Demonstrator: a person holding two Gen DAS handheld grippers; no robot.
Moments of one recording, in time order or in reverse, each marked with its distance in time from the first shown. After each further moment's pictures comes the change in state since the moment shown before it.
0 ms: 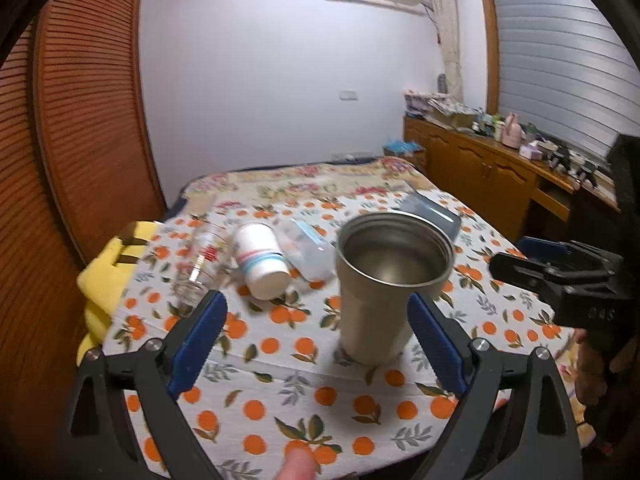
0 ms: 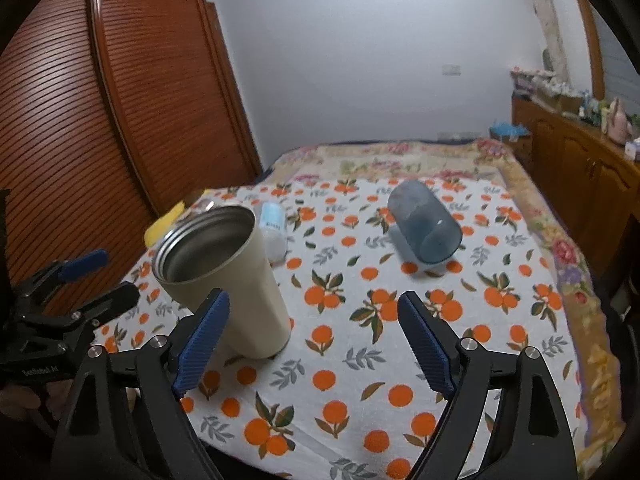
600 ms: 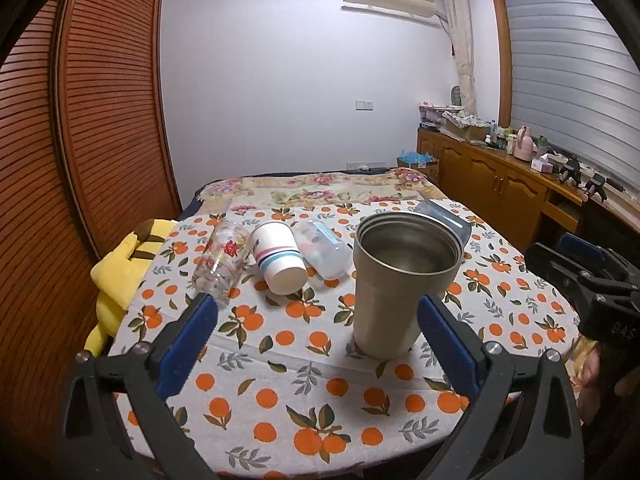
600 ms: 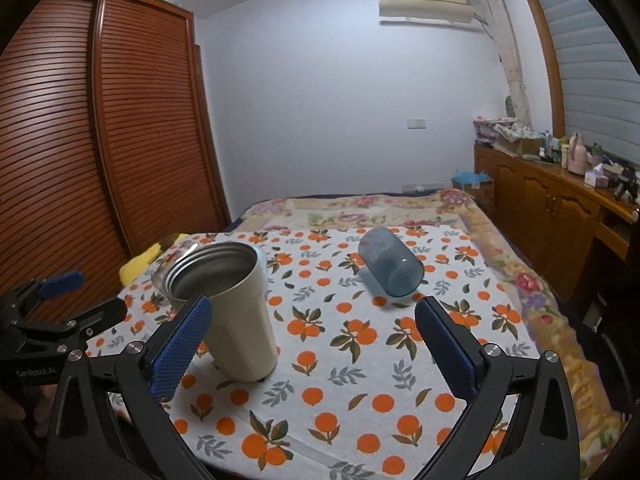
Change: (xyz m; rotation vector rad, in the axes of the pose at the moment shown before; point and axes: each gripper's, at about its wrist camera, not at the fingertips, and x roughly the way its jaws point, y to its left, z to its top) left arm -0.012 0.005 -0.014 -0.035 -0.024 0.029; right arm -0.034 0.016 -0.017 -0.004 -0.180 -0.132
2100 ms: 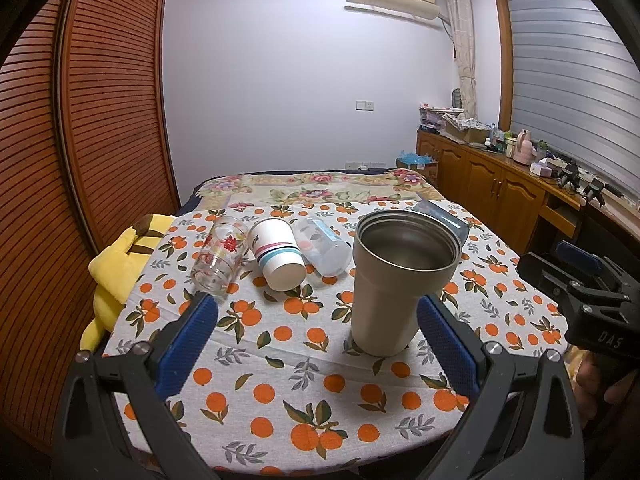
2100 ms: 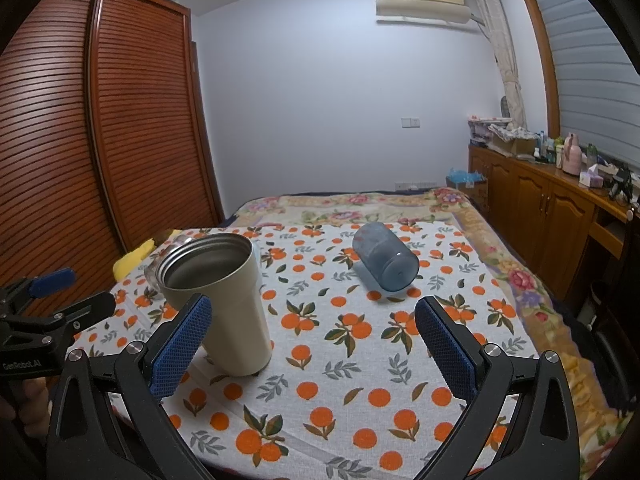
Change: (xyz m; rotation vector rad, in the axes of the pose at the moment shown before) left arm -0.005 0.001 0.000 -0.018 -0.003 -0.006; right arm -0.001 0.000 -0.003 0.001 0.009 -0.017
